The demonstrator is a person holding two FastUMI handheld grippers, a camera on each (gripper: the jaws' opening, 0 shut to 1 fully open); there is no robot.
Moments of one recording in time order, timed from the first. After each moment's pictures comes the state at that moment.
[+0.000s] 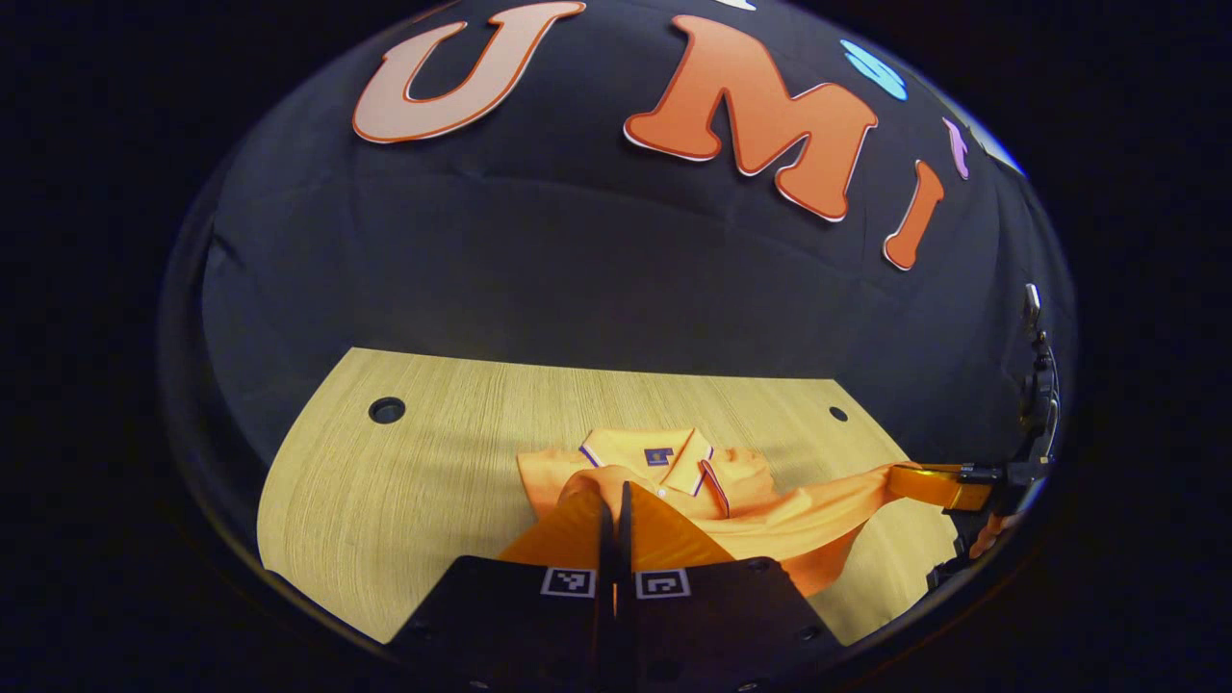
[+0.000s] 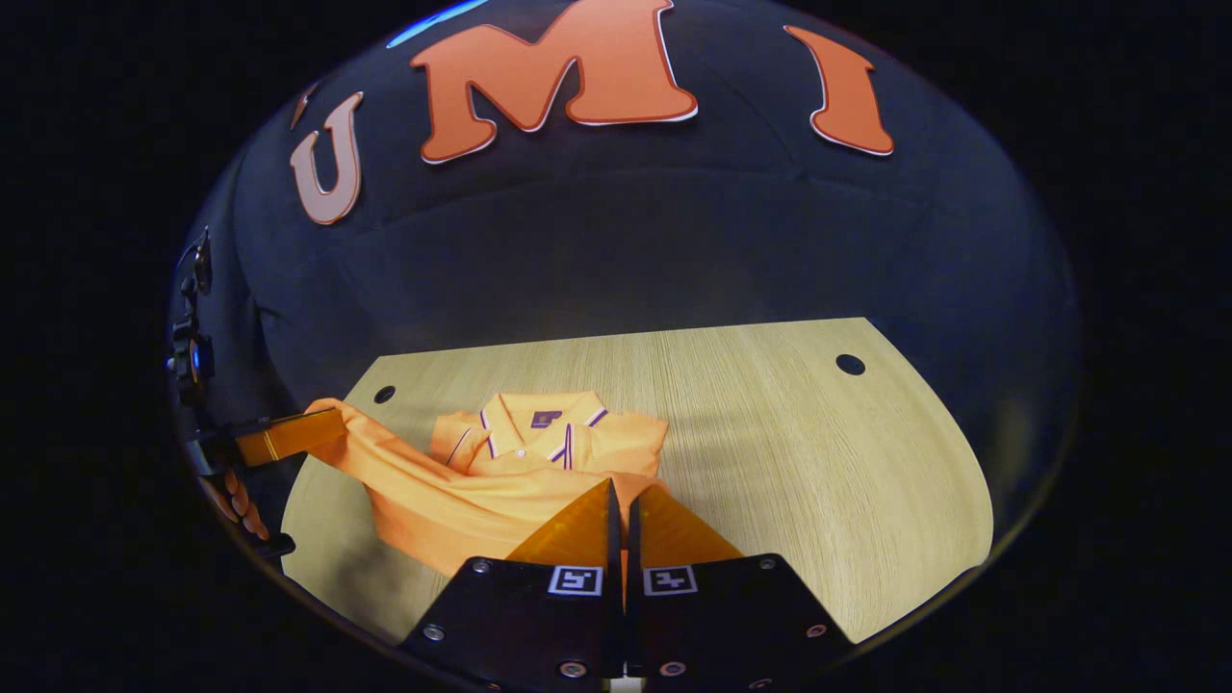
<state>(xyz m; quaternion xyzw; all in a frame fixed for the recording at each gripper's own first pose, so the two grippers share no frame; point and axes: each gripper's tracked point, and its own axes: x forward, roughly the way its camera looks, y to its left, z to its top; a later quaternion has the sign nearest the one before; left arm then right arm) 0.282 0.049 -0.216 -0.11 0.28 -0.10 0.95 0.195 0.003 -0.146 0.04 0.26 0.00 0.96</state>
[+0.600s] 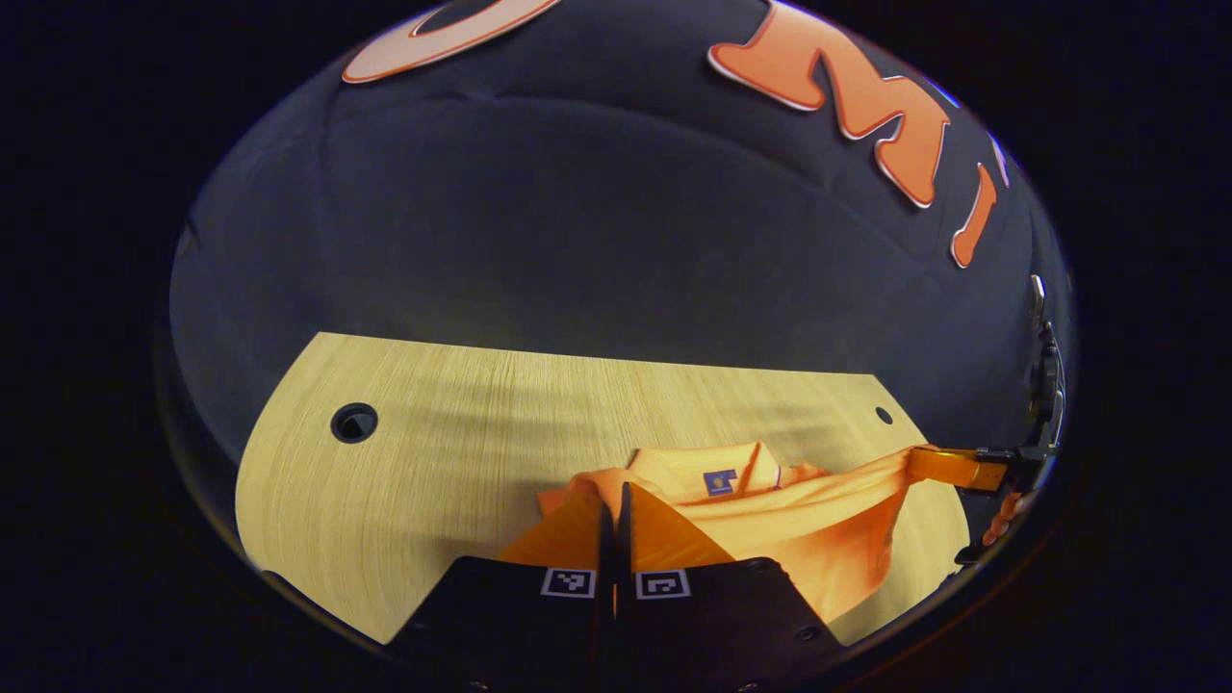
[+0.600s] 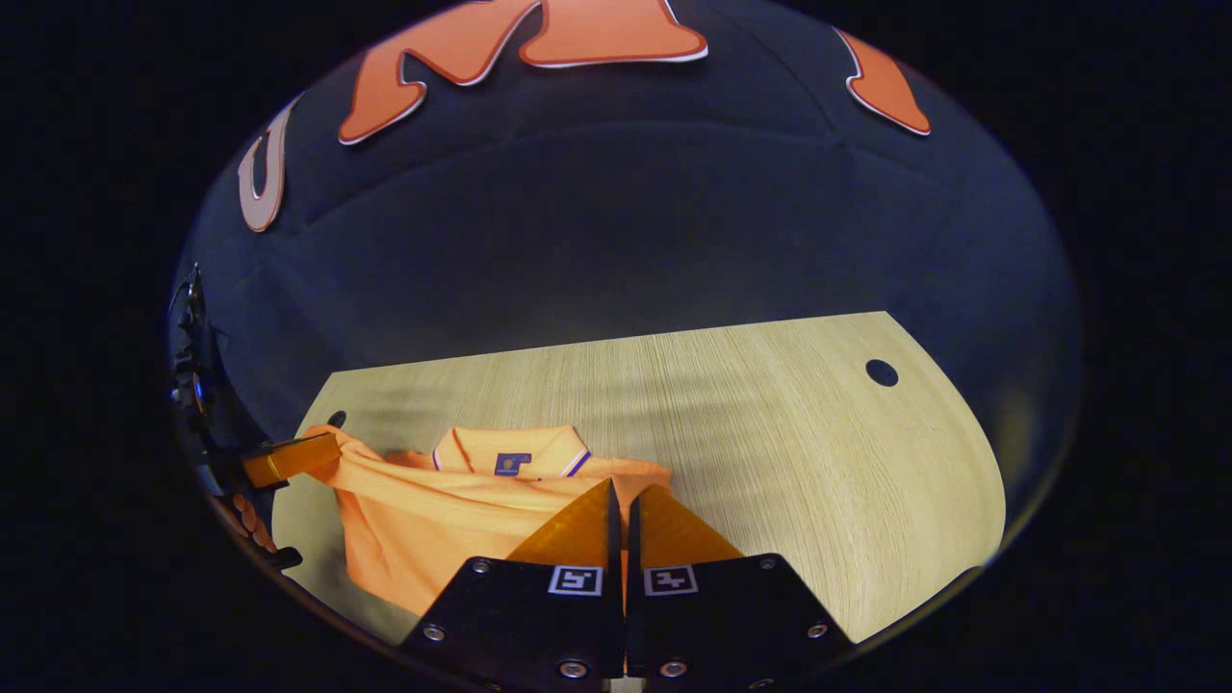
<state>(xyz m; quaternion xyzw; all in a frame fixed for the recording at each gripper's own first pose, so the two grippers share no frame) 0.382 0.073 -0.298 -0.12 0.33 -0.09 0.93 0.303 -0.002 -0.177 0.05 0.30 -0.02 0.95</state>
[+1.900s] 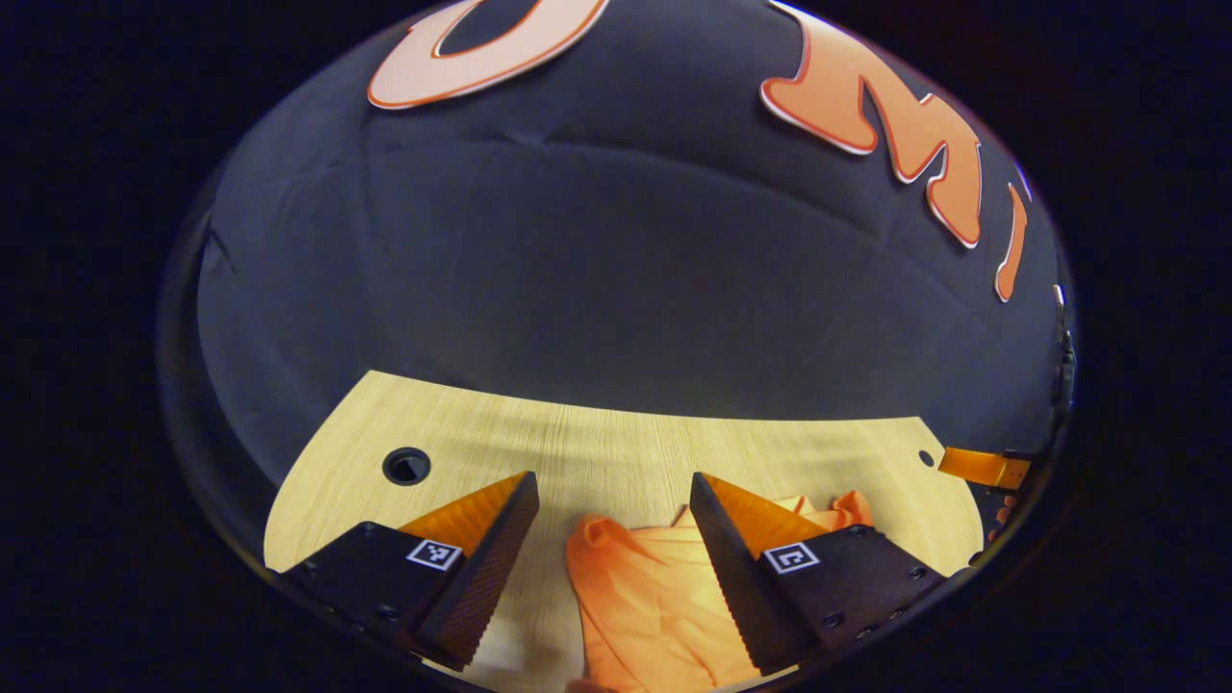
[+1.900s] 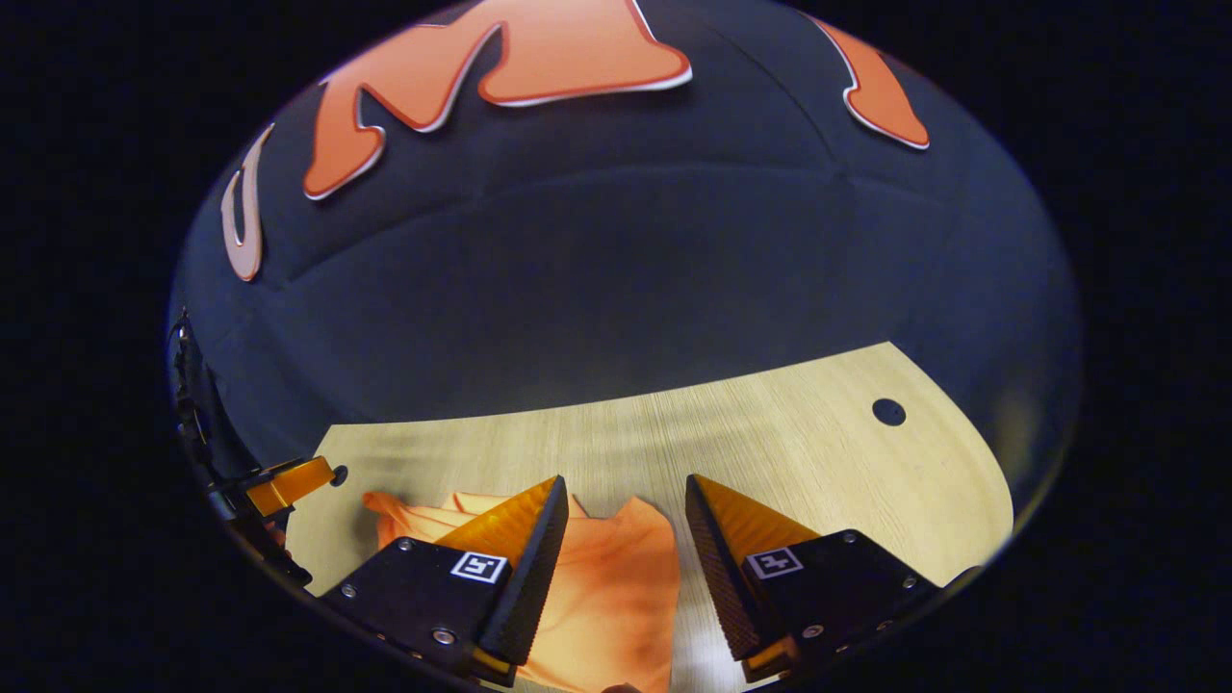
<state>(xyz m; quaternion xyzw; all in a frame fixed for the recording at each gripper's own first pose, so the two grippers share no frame) 0.388 0.125 -0.238 -0.12 0.26 -0.01 0.96 0.316 -0.023 -0.095 0.07 0.22 -0.01 0.97</state>
